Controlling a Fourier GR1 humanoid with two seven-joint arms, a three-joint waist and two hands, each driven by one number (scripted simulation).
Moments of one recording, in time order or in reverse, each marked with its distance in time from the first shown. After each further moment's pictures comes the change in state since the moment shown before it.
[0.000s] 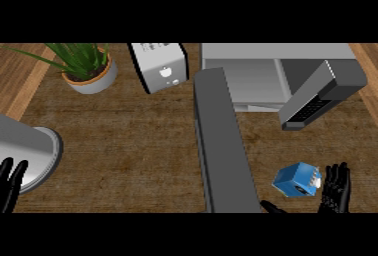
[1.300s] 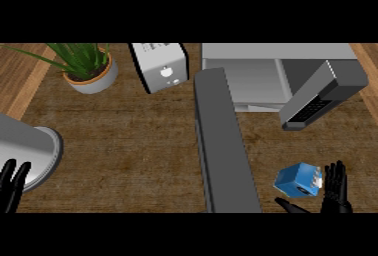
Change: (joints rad) left arm 0.011 -0.013 -0.016 -0.013 -0.008 -0.001 0.011; right arm -0.214 -0.050 -0.232 0.532 -0.111 0.293 -0.197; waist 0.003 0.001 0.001
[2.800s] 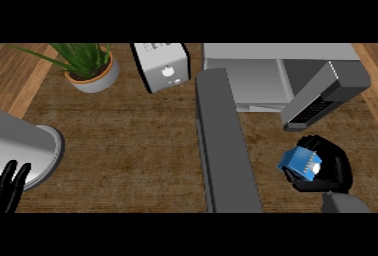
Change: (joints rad) left arm -0.012 0.021 0.065 0.085 0.069 -0.083 -0.032; right arm -0.292 -0.135 0.042 0.068 0.013 0.402 -0.001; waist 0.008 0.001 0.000
